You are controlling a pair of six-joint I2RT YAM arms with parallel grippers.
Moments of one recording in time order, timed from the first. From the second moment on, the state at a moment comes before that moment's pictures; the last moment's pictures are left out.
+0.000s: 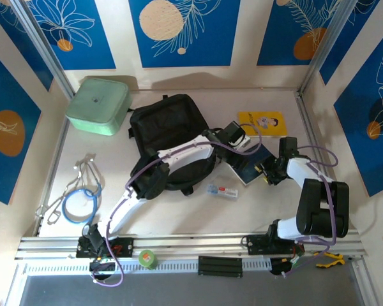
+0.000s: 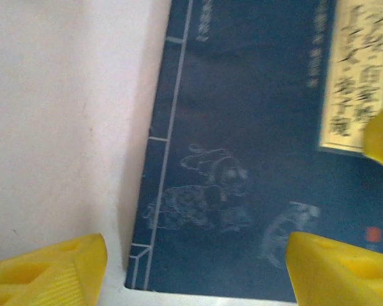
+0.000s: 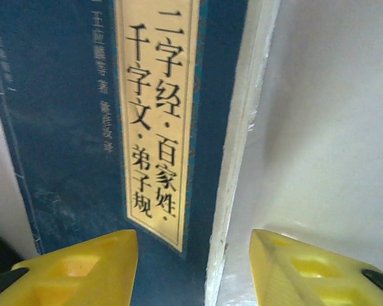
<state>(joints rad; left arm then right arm) -0.93 2.46 2.16 -0.73 0.12 -0.15 -0.14 1.41 0.67 -0.51 -0.28 0.83</state>
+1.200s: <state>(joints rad) -0.97 2.53 2.22 -0.80 0.05 -0.02 -0.13 1.43 0.77 -0.54 -0.41 0.74</state>
